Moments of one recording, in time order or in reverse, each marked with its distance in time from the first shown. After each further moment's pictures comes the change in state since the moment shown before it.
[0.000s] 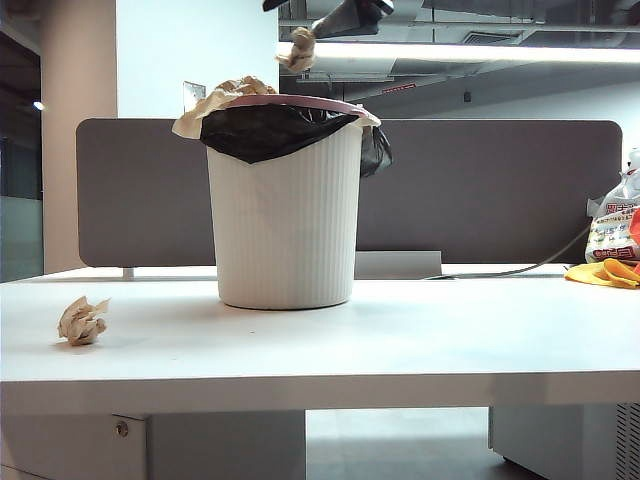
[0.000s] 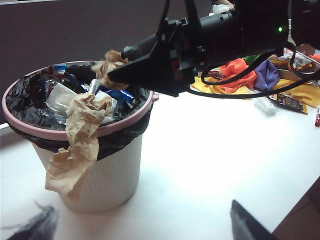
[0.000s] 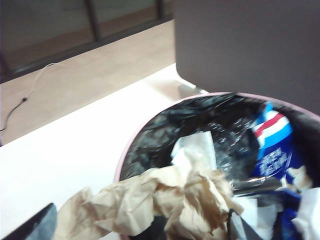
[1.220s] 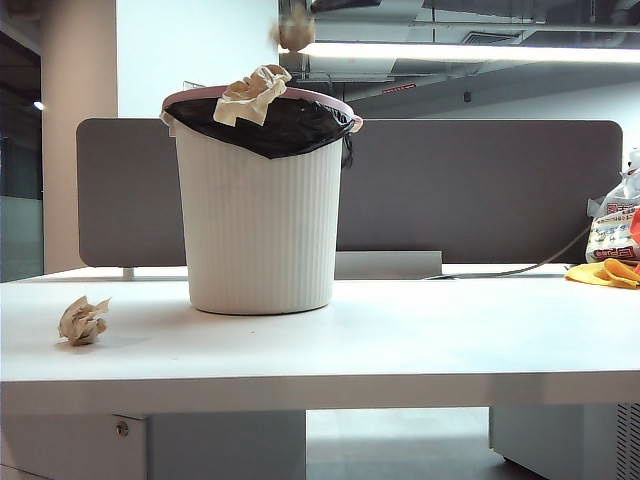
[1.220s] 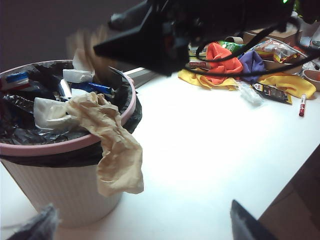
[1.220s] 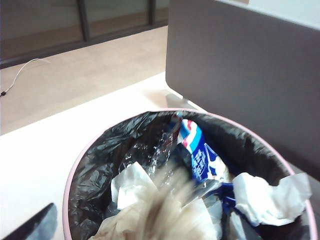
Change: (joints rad) left arm 0.000 -0.003 0.000 -0.035 0.049 0.000; right arm 0.029 -0.041 0.001 -0.019 0.066 -0.087
